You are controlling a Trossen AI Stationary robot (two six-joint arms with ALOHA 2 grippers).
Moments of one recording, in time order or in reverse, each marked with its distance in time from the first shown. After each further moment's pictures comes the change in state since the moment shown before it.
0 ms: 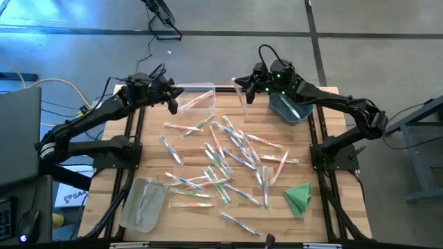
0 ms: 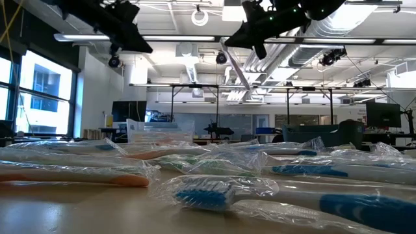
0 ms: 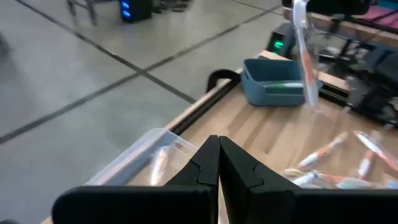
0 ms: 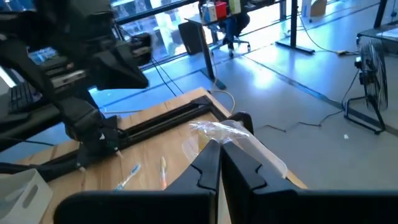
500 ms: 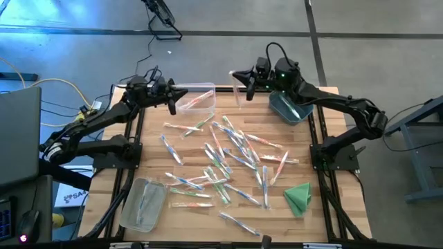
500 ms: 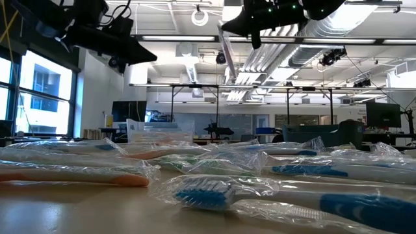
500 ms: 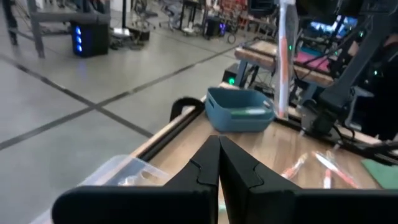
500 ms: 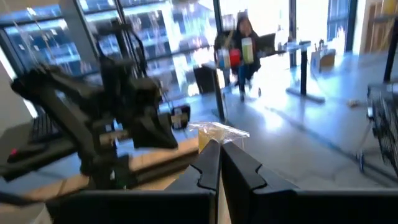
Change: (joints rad) left arm 0.150 0.055 -0.250 0.512 0.312 -0.060; right arm 0.001 0.008 0.000 0.214 -0.026 -0.007
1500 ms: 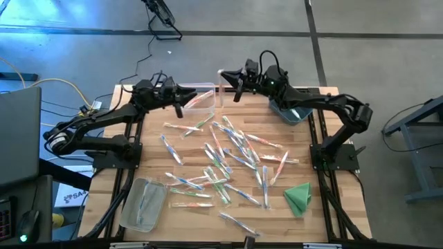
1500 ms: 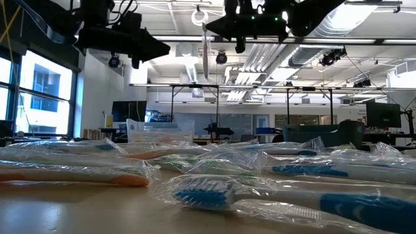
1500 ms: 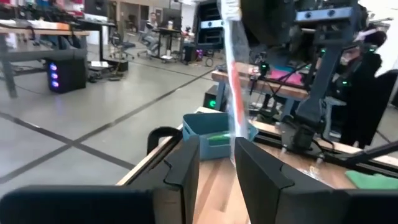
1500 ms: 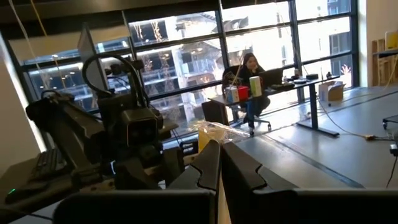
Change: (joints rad) left arm -0.125 0.122 -0.001 0.255 -0.053 0.013; right arm 0.073 0.171 0.000 0.356 0.069 0.056
